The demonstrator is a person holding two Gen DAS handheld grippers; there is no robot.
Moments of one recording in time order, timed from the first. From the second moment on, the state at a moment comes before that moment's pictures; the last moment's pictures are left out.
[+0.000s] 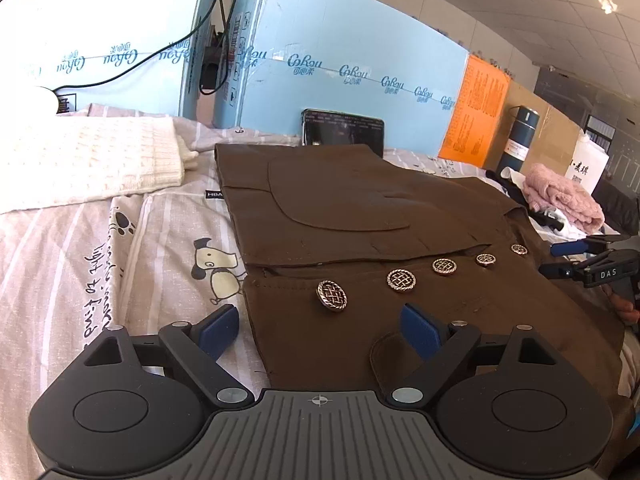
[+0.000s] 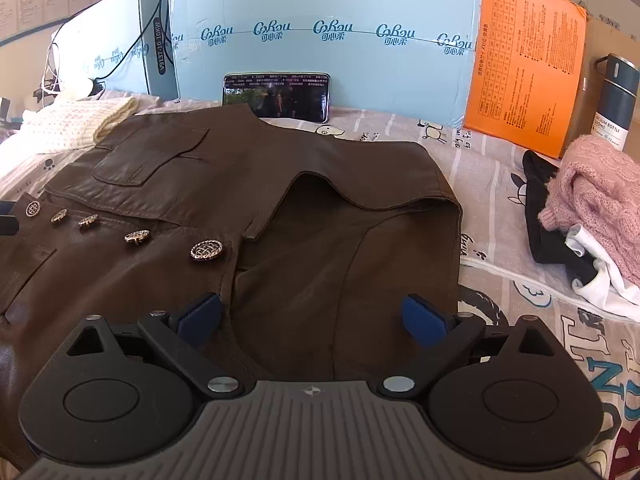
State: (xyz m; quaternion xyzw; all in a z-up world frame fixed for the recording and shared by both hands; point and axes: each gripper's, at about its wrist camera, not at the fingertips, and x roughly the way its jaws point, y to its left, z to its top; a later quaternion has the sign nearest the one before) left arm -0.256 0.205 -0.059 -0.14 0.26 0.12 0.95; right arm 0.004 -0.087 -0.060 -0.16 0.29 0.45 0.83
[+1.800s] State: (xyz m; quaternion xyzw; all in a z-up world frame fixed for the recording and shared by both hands) left arm -0.320 0.081 -0.058 0.19 0.29 -0.06 0.94; right arm -0.117 -0.164 -0.063 -0.29 0.15 0.52 0.79
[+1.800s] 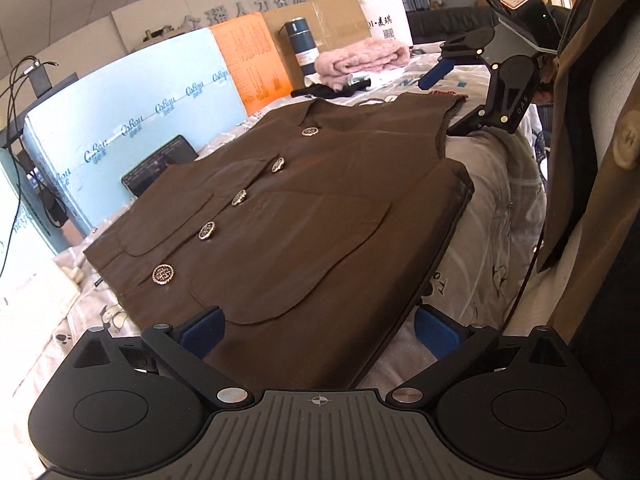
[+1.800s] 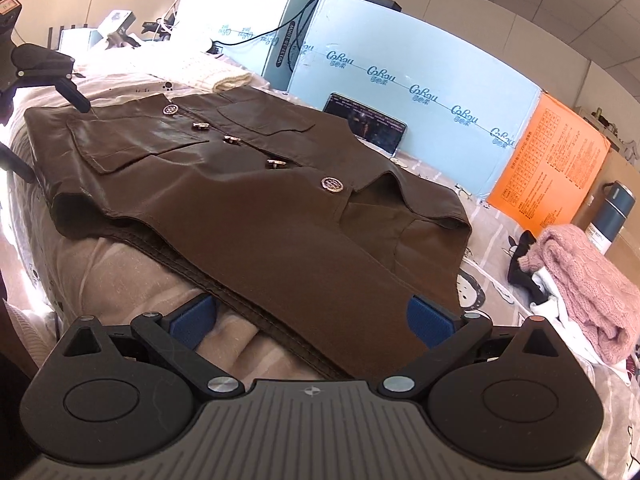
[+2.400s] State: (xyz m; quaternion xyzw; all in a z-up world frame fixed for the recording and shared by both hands) left arm -0.313 0.105 -0.043 0.14 0.24 -0.08 0.96; right arm -0.083 -0.170 -0.056 -0.24 0.13 0.48 0.84
